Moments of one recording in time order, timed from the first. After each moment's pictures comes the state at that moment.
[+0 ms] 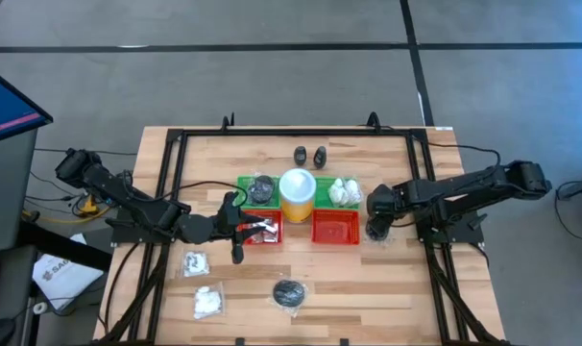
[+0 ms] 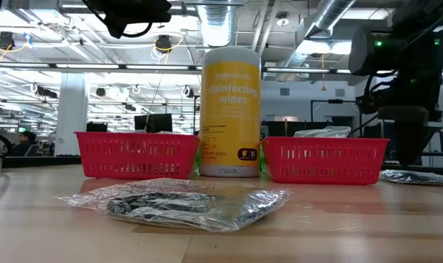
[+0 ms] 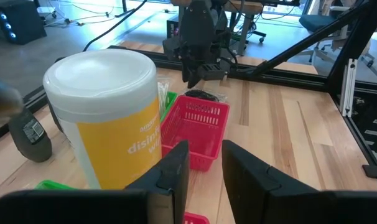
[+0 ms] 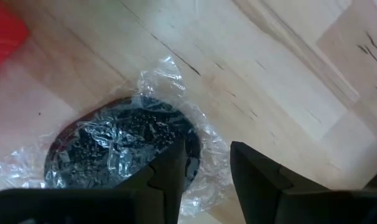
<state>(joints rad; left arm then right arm) -0.45 1.15 0.69 0.10 -0.66 -0.27 0.00 1.17 0.54 -0.87 0.21 0.80</state>
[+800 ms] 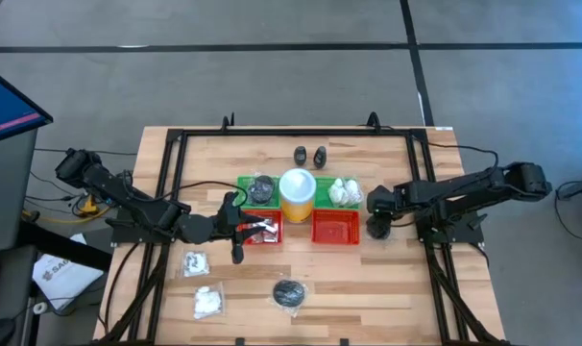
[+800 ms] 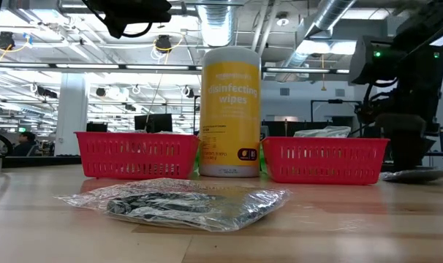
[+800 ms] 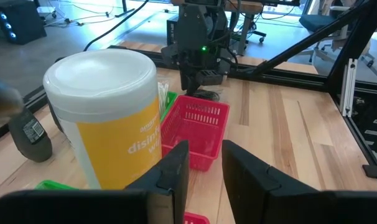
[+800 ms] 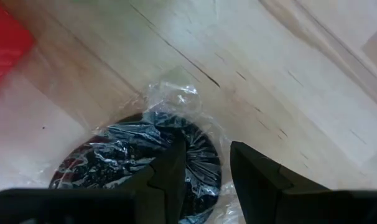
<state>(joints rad) -0.45 1.15 0.69 0.10 -0.66 -0.27 -0.04 1.18 0.45 -0.71 0.16 0.76</state>
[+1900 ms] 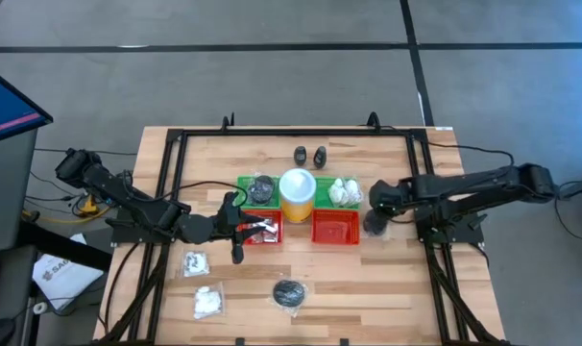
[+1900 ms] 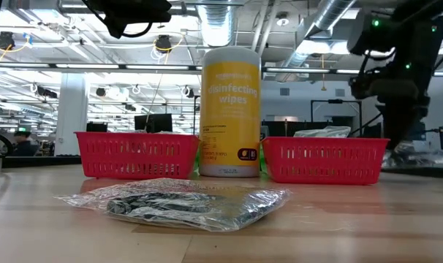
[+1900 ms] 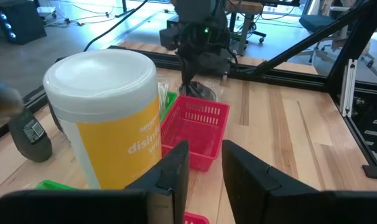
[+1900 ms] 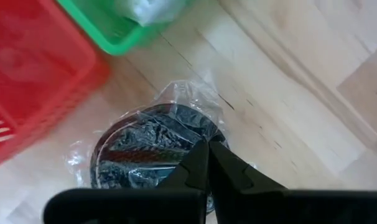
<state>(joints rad) -0.45 1.15 0.69 0.10 -0.66 -0.27 -0.04 1.07 0.57 -0.83 0.16 0.71</state>
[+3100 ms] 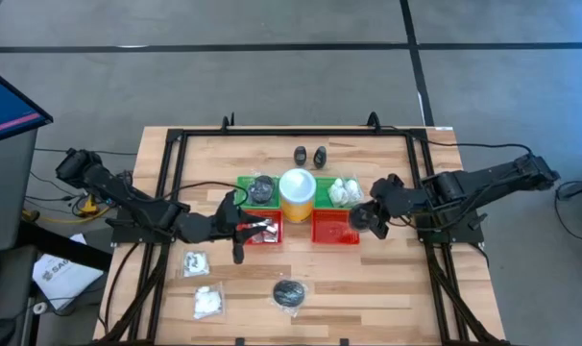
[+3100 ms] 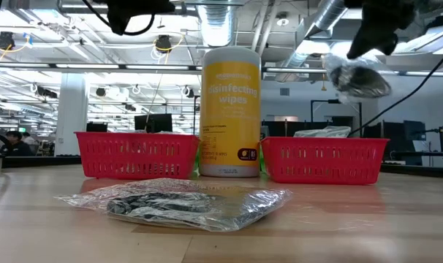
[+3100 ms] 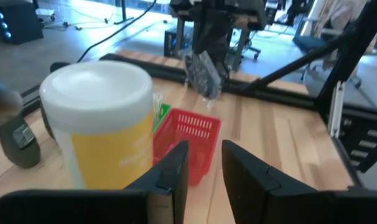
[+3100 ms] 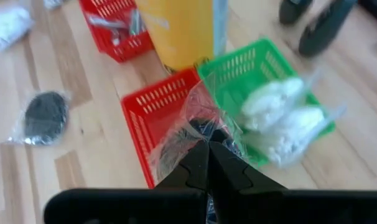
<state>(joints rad) -0.45 1.15 0.69 0.17 -0.66 -0.30 0.26 0.97 0.89 -0.83 0.37 0.62</state>
